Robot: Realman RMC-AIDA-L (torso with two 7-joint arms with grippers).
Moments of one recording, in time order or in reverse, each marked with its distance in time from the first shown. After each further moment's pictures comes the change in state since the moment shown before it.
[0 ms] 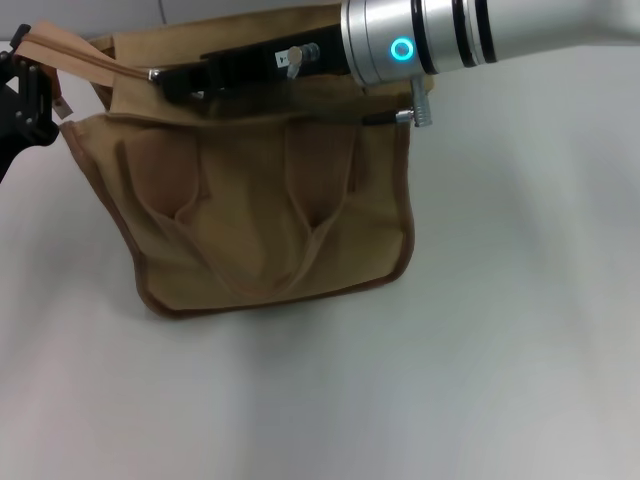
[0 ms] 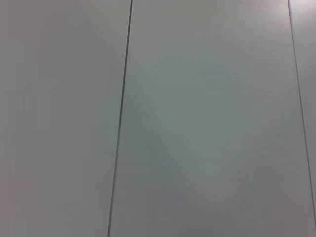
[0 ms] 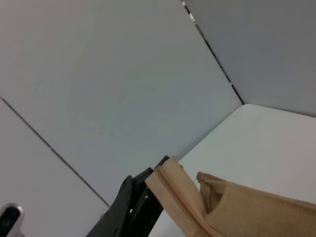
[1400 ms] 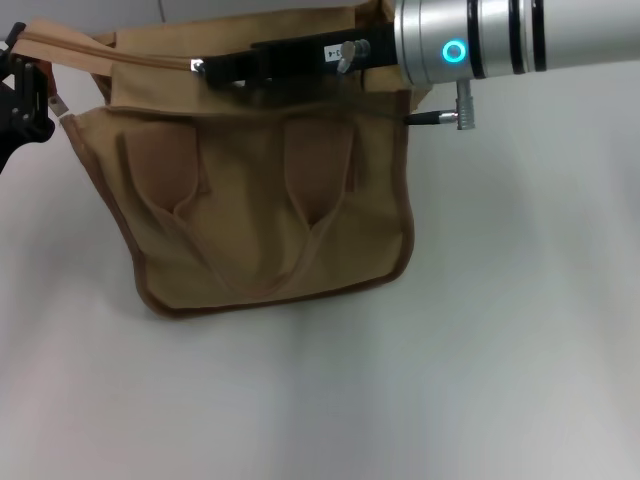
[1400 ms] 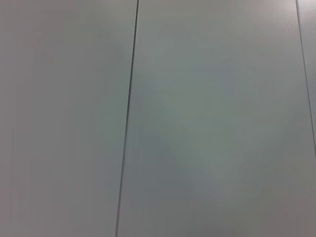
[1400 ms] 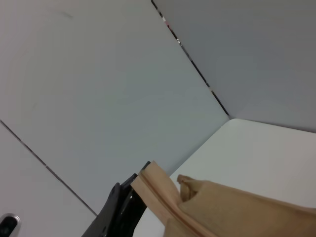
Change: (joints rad) left arm -0.003 0.000 -0.014 0.001 -0.002 -0.014 0.000; right arm -0.094 -0.015 0.060 -0.053 -0.007 -0.041 -0.025
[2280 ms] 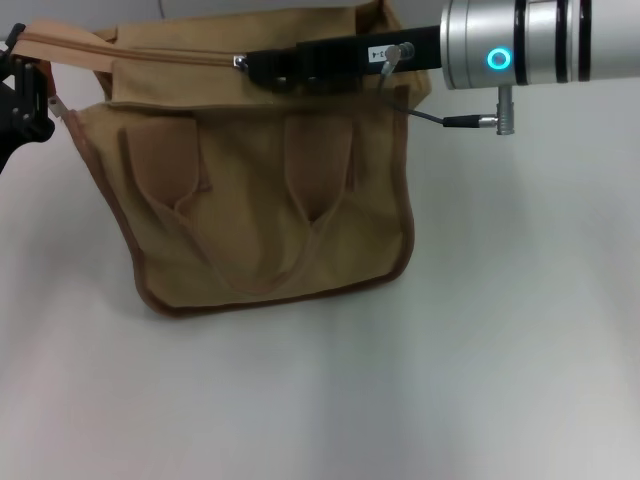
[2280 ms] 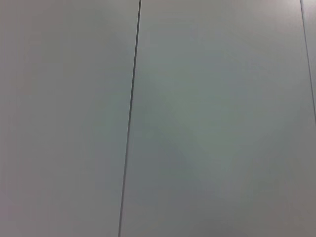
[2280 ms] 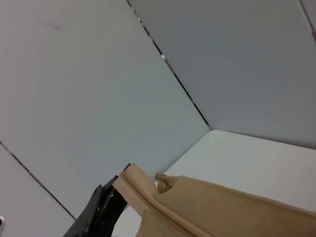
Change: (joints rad) left arm -0.002 0.000 0.000 0.002 -0.002 -0.014 0.000; right arm -0.098 -0.011 0.019 -0.095 -0.027 -0.005 -0.010
